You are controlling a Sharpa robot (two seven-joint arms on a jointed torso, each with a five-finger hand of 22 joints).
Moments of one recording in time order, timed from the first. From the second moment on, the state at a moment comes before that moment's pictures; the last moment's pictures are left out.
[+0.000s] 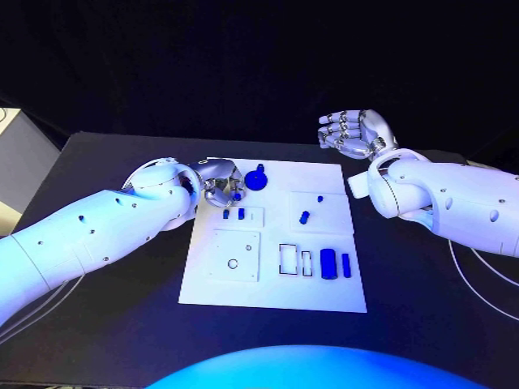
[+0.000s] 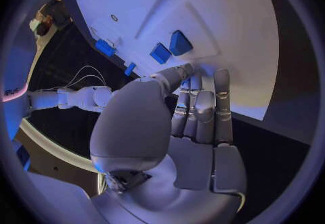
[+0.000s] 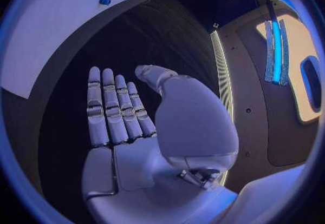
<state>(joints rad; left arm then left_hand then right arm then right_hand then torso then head) 1.03 -0.60 0.20 1.26 -1.61 0.00 -0.05 1.41 -0.15 0.58 -0.05 0.20 0.96 0.15 0.29 0.39 0.89 0.07 0.77 0.28 1.25 0.01 1.44 0.87 0.19 0.90 0.11 1.14 0.71 1.20 -0.76 -0.09 1.30 -0.43 -0.61 0.40 1.33 -0.19 0.55 0.04 0.39 0.81 0.21 0.20 0.22 0.95 0.19 0.23 0.06 1.05 0.14 0.10 0.30 0.18 1.02 0.24 0.07 0.11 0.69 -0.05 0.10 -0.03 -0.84</state>
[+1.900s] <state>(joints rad) 1.03 -0.63 0.21 1.20 -1.56 -0.01 -0.06 1.40 -0.17 0.62 -0.04 0.21 0.89 0.15 0.22 0.34 0.81 0.08 0.90 0.32 1.21 0.02 1.45 0.83 0.19 0.90 0.11 1.13 0.70 1.20 -0.78 -0.09 1.30 -0.55 -0.55 0.37 1.37 -0.16 0.55 -0.04 0.30 0.92 0.21 0.24 0.23 1.05 0.15 0.23 0.06 1.15 0.09 0.13 0.31 0.18 1.10 0.18 0.14 0.13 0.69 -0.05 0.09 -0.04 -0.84</state>
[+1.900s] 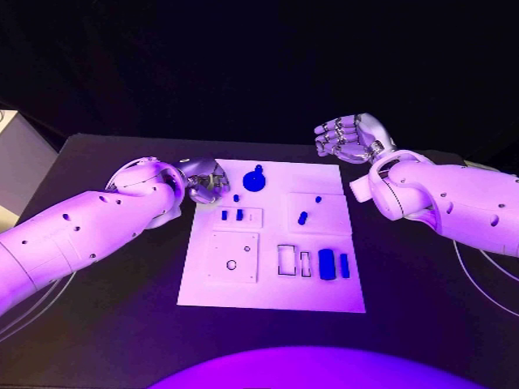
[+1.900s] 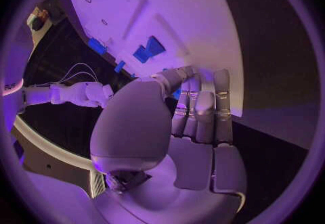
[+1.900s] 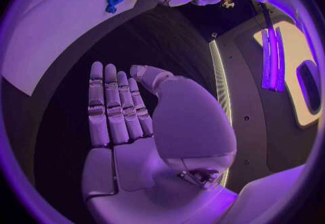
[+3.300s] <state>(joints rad) 0.97 -0.92 0.27 1.43 -0.37 0.01 0.23 1.36 -0.21 0.50 0.11 0.21 0.86 0.19 0.26 0.29 1.00 0.14 0.28 0.06 0.97 0.09 0.61 0.27 0.19 0.91 0.19 0.50 0.26 1.16 -0.85 -0.09 1.42 -1.63 -0.27 -0.08 1.29 -0.27 0.48 0.06 0.21 0.99 0.16 0.15 0.21 1.15 0.09 0.07 0.07 1.47 0.00 1.20 1.07 0.12 1.44 0.09 1.10 1.01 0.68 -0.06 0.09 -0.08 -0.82</state>
